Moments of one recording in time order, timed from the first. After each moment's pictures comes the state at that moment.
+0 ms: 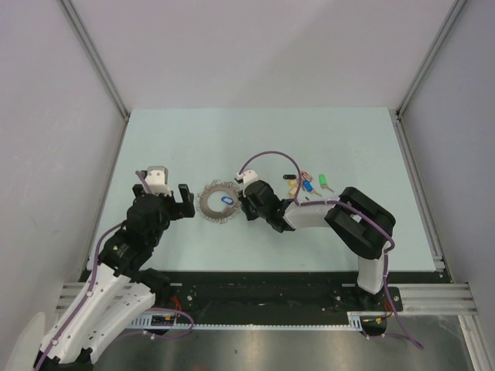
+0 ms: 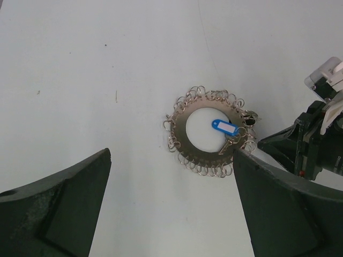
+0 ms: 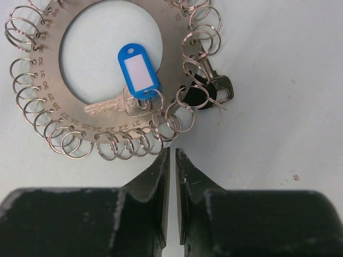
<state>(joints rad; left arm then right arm) -0.50 0.56 0.66 -0.48 -0.39 -0.24 0.92 1.90 1.00 0.28 0.14 0.30</state>
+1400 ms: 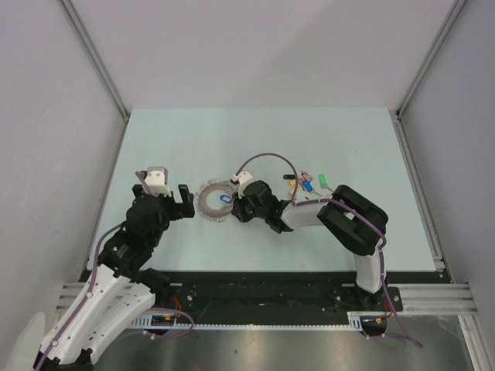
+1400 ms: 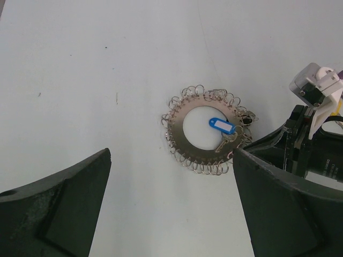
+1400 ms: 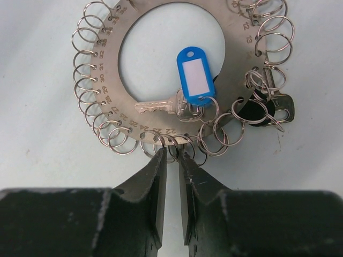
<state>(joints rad) -0.50 0.54 0.65 -0.47 -0.39 -0.23 0.92 1.95 1.00 0.41 -0.03 0.30</state>
